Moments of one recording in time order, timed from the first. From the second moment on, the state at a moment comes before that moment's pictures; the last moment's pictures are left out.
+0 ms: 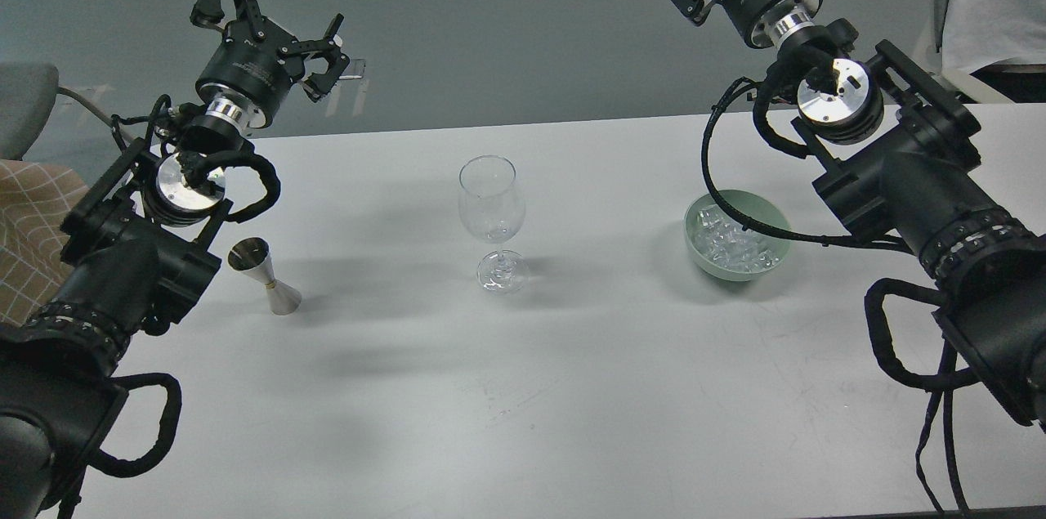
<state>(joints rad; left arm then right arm) -0.89 0.24 -1.02 -0.50 -0.01 -0.49 -0.11 1.06 -0.03 1.06 0.43 -0.03 0.36 0.12</state>
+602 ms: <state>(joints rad) -0.90 0.25 -1.02 -0.50 -0.01 -0.49 -0.11 1.06 -0.04 1.06 0.42 -0.03 0.35 0.12</state>
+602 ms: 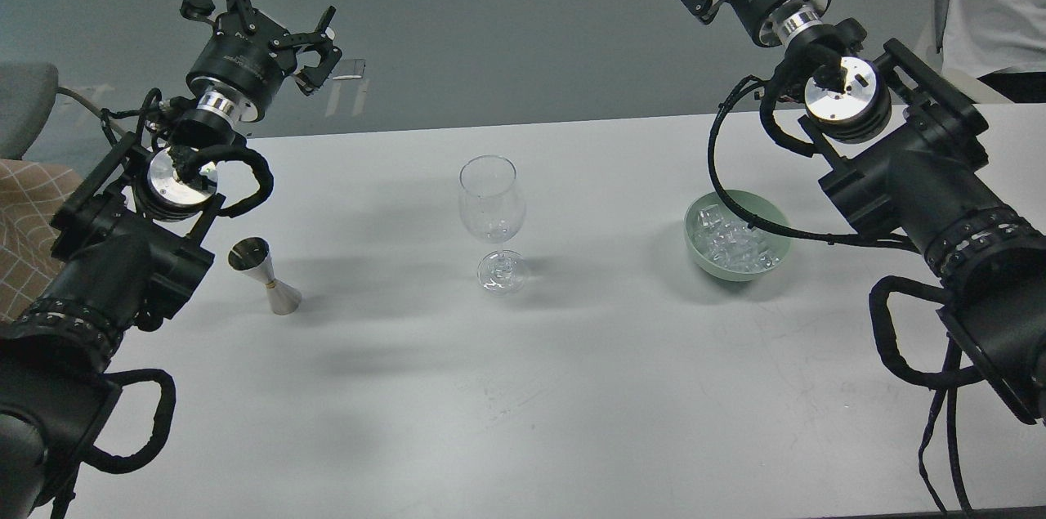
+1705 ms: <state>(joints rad) -0.86 0.25 -1.12 -0.55 0.00 -0.49 -0.09 1.03 -0.08 1.06 0.44 -0.03 0.36 0.13</state>
